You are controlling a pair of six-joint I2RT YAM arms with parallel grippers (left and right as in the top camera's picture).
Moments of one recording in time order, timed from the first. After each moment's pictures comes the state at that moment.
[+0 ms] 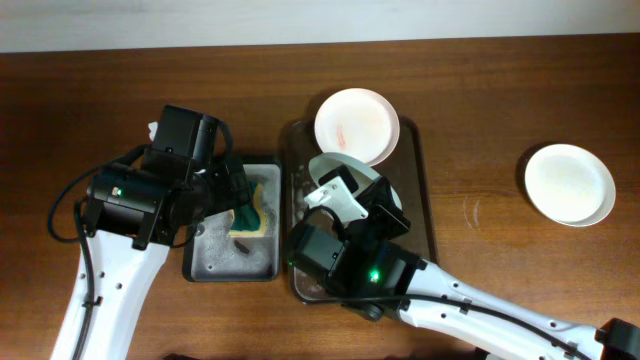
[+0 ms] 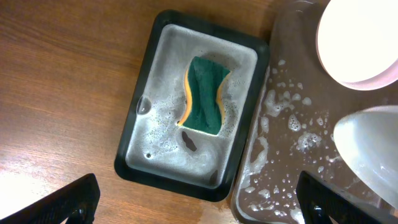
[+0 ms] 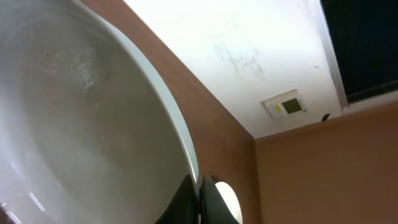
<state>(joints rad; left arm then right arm) -0.29 1.33 1.53 -1.36 -0.16 -0.54 1.04 1.43 1.16 -0.84 1.20 0.13</state>
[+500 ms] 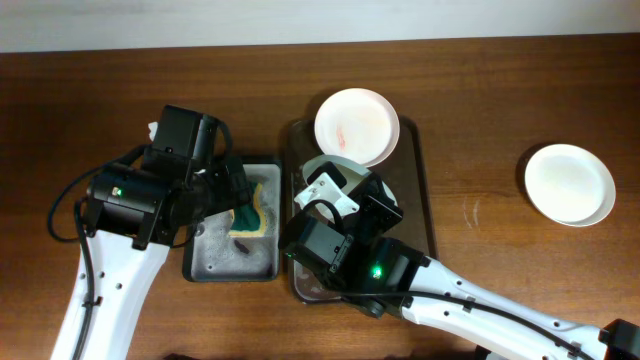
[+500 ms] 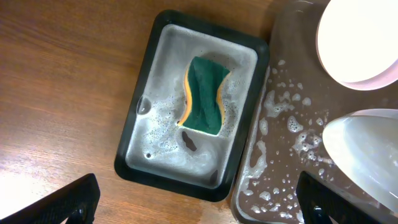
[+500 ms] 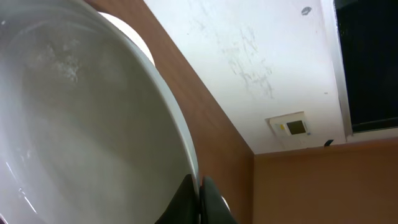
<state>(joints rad) -0.29 1.33 1.53 -1.36 -0.16 -0.54 1.04 1.43 1.18 -0.78 1.13 -0.10</state>
